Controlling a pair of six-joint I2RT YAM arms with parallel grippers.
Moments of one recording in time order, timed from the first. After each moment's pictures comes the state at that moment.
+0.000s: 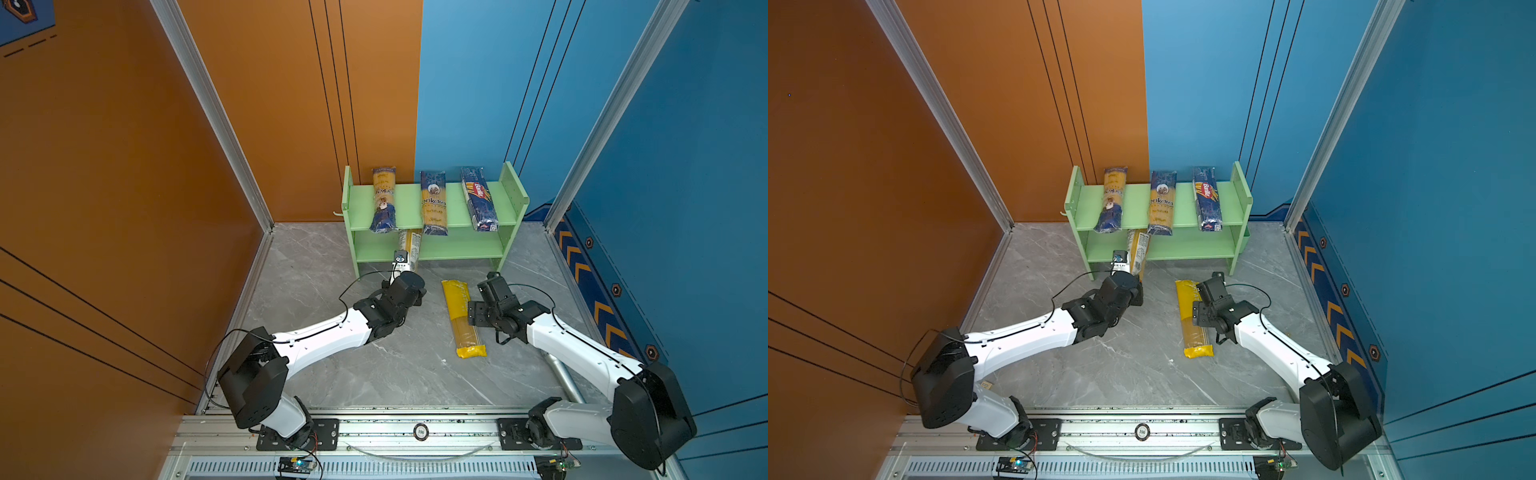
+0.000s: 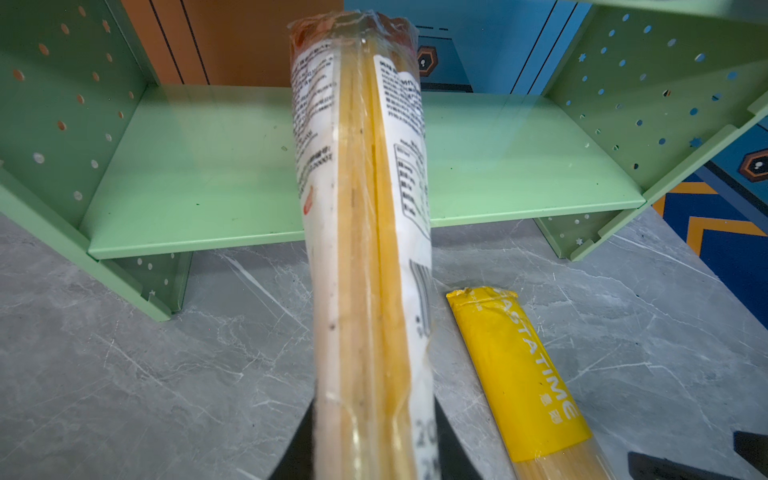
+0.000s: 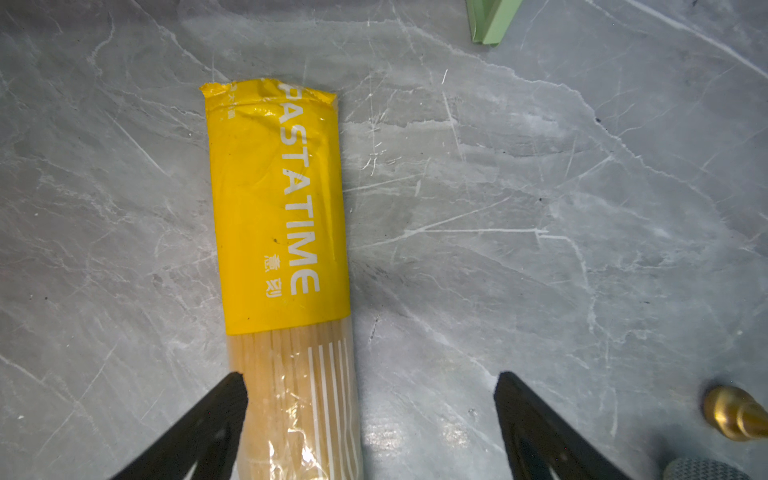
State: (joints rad) left arm -0.87 1.53 1.06 -0.05 -0.58 -0.50; right arm 0.45 1.28 0.79 -0.54 0.27 0.43
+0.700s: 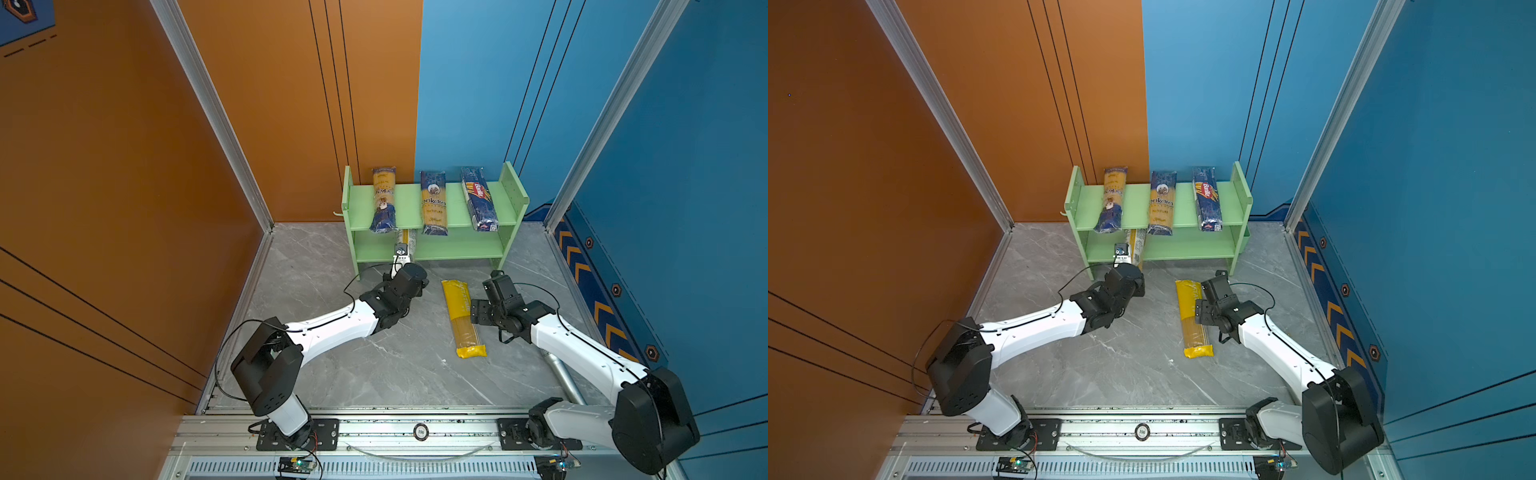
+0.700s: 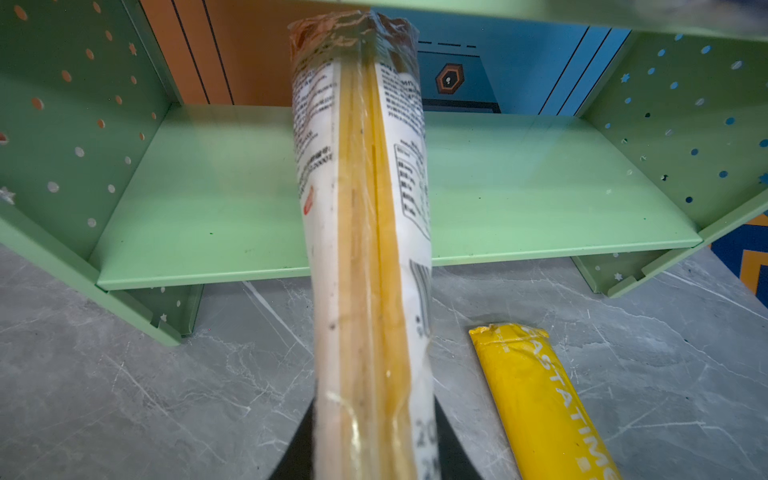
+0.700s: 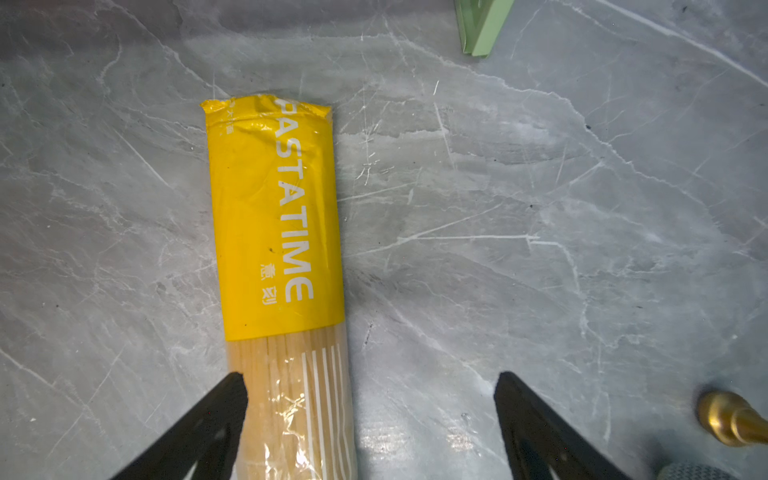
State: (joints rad) left arm -0.83 1.62 1.13 -0.03 -0.61 -0.48; right arm 0.42 1.25 0.79 -0.54 0.25 0.42
